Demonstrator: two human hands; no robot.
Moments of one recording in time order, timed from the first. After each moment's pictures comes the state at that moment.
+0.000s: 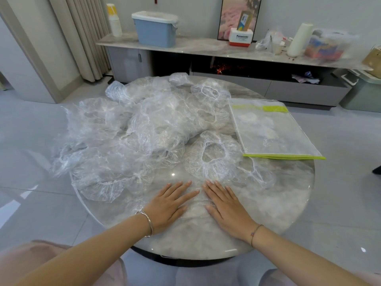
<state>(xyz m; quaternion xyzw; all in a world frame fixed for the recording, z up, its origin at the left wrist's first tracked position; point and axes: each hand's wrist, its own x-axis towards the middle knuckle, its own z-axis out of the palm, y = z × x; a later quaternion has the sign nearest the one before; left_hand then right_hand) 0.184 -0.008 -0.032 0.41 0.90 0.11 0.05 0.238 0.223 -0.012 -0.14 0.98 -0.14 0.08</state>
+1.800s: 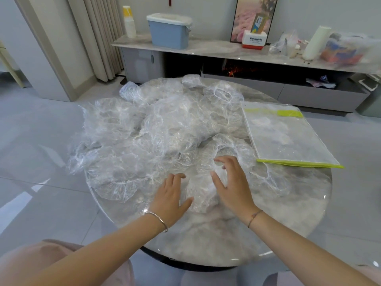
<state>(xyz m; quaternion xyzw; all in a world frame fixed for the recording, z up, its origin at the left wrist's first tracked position) 0.188 -0.008 0.010 0.21 0.94 0.26 -0.03 0.195 0.186 0.038 -0.06 0.91 -0.35 -0.19</state>
